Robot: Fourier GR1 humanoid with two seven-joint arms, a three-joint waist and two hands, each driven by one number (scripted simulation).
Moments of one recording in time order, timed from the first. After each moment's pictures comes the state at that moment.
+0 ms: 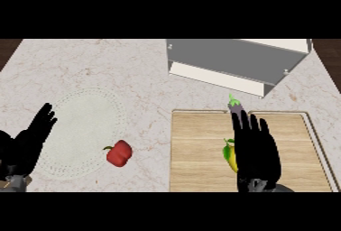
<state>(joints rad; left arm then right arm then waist) 0.01 0.44 0.01 -1.38 0.24 0.06 0.04 -0.14 -0.20 0.51 -1.84 1.16 0.58 0.88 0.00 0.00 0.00</state>
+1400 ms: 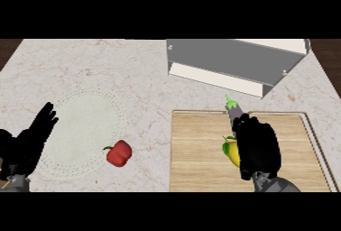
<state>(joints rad) 0.01 0.34 0.10 -1.42 0.13 -0.01 0.10 -0.13 -0.20 0.44 -1.75 1.32 0.42 0.67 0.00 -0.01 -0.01</state>
